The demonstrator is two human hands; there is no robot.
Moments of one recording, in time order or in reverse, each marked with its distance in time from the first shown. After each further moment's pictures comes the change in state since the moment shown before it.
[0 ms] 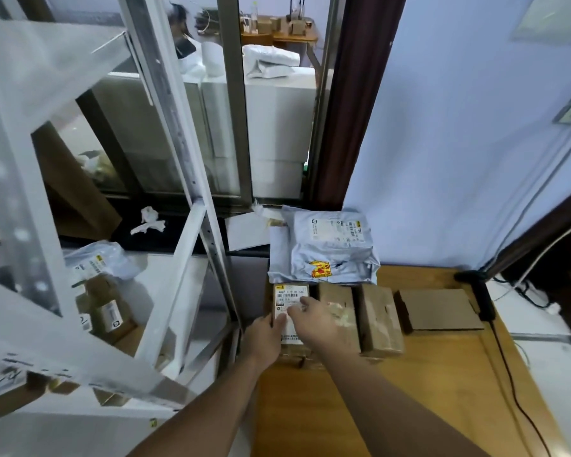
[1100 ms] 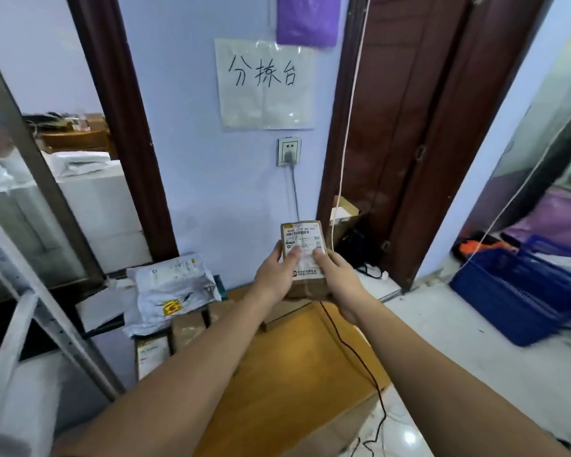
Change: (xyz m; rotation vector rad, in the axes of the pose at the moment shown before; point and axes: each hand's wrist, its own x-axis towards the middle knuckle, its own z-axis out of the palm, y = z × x) left_hand -0.227 0.328 0.141 -0.177 -0.368 0.561; right_hand -0.232 0.114 -0.311 0.774 0.473 -0.183
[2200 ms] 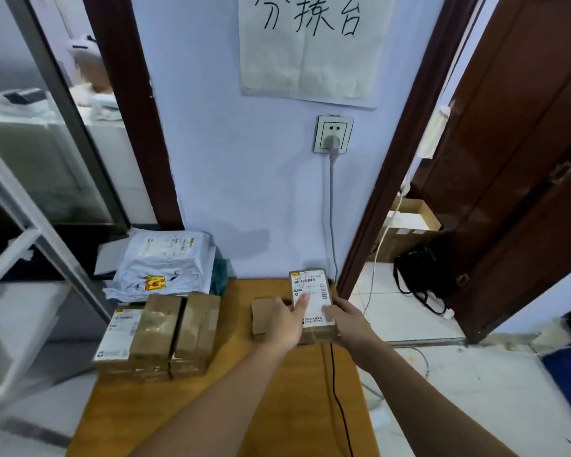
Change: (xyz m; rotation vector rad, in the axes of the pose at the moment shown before) left_hand 0.131 -0.096 0.138 -0.104 0.396 -0.450; right_hand 0.207 0.091 -0.099 -0.222 -0.327 0.287
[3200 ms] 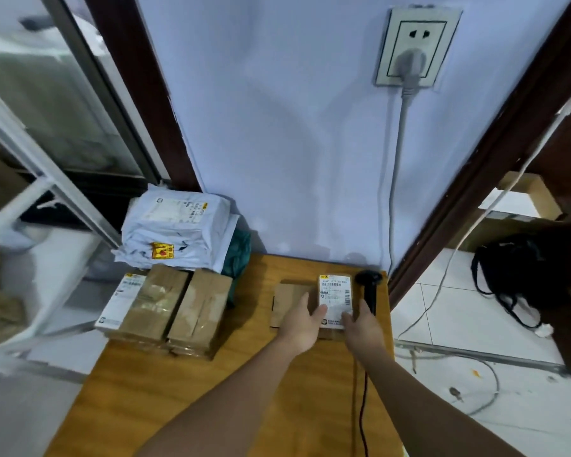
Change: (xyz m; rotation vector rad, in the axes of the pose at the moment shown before) left_hand 0.124 -0.074 0.039 0.330 -0.003 -0.133; right_hand 0.188 0.093 0.016 -0.626 0.069 -0.064
